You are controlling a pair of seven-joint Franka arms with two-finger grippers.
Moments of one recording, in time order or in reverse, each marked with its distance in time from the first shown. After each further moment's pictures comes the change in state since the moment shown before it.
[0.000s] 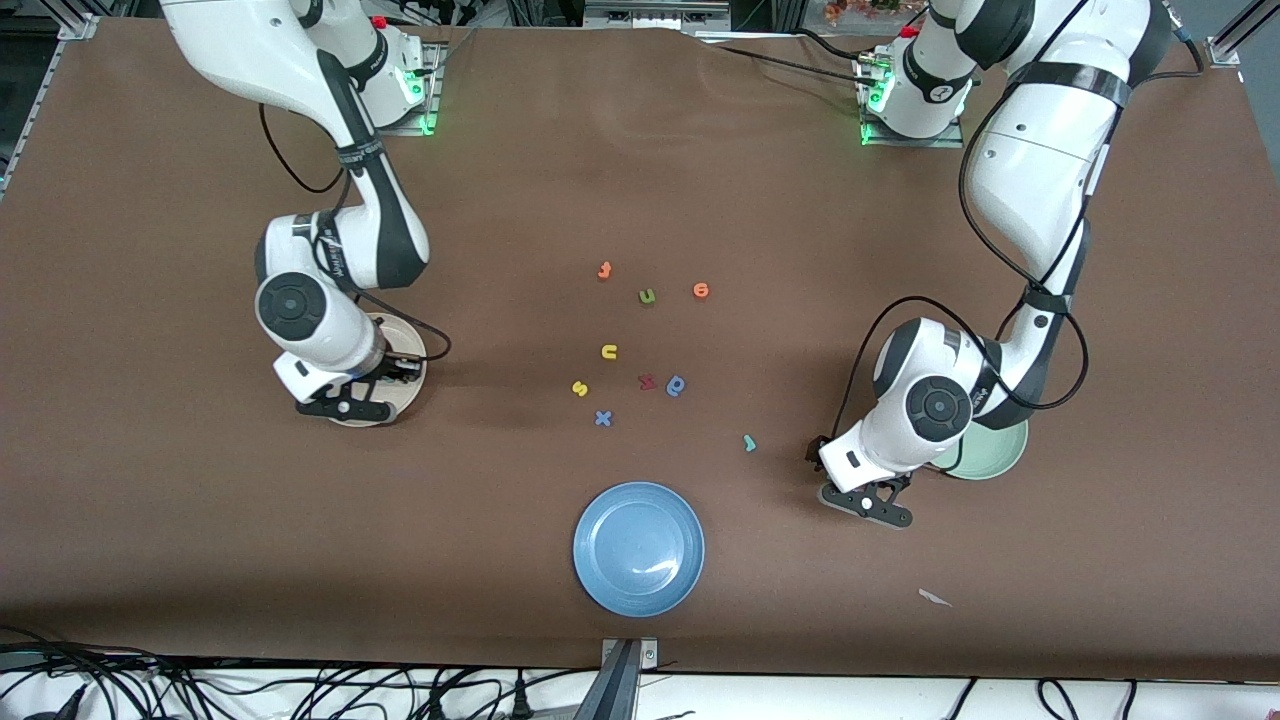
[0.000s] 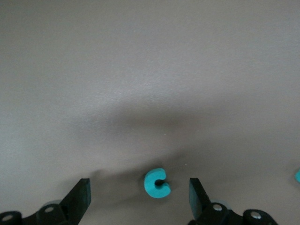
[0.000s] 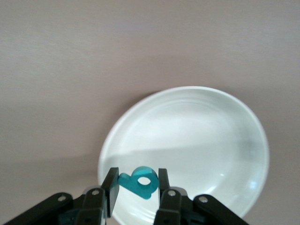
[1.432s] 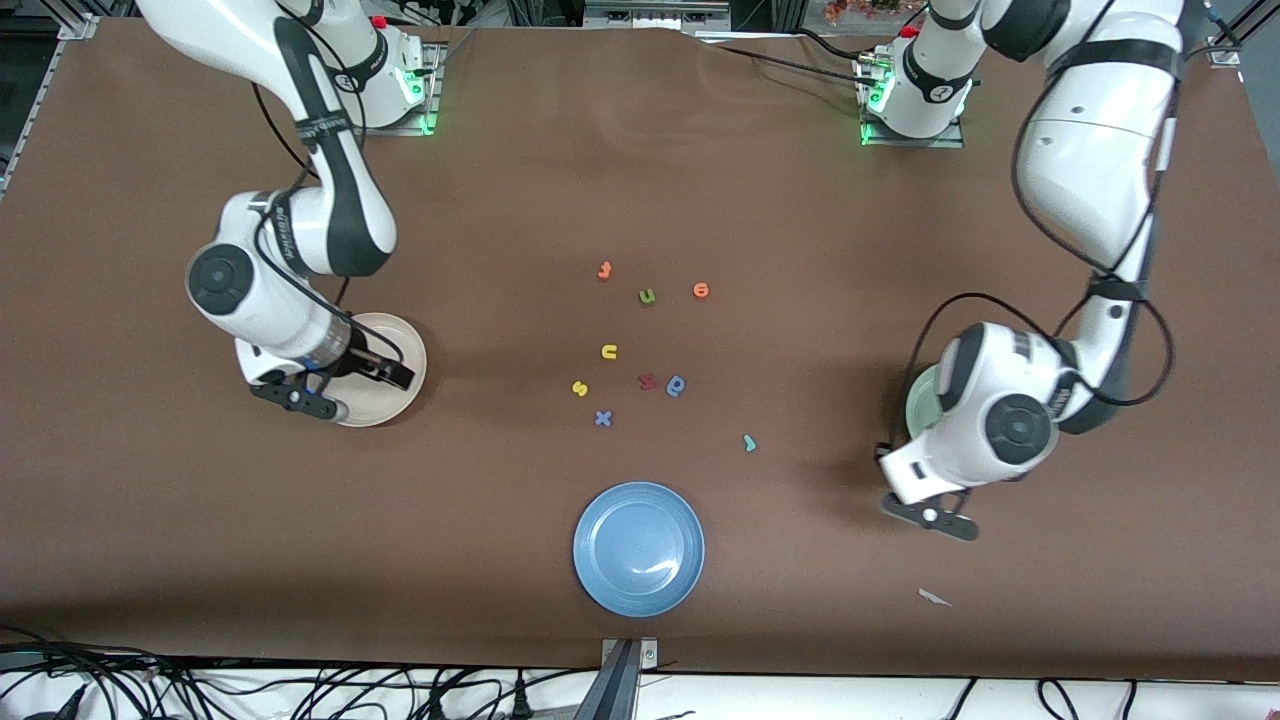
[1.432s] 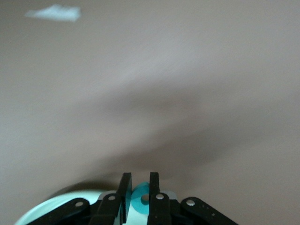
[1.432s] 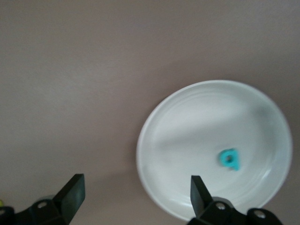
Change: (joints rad) left arm 0.141 -0.060 0.011 0.048 0.001 -0.227 0.230; right arm 0.020 -0.011 -0.002 0.080 0.177 -0.032 0.267
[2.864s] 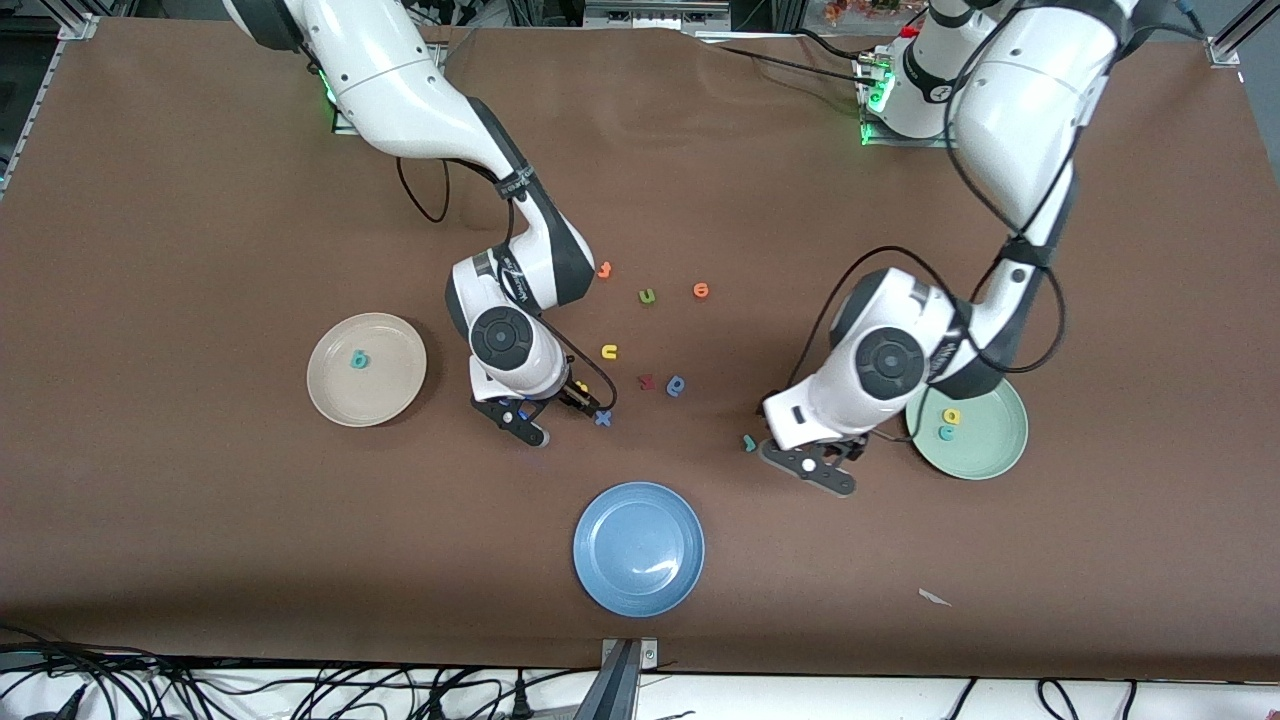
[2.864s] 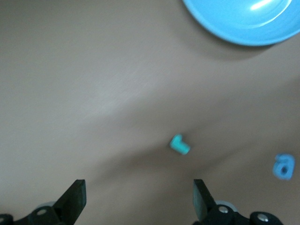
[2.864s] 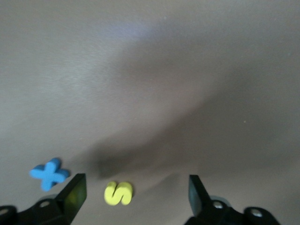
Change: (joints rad) left arm -0.213 -0.031 -0.112 -0.029 -0.002 0.102 -0.251; right arm 0.116 0.411 0.183 0.457 -0.013 -0.072 0.491
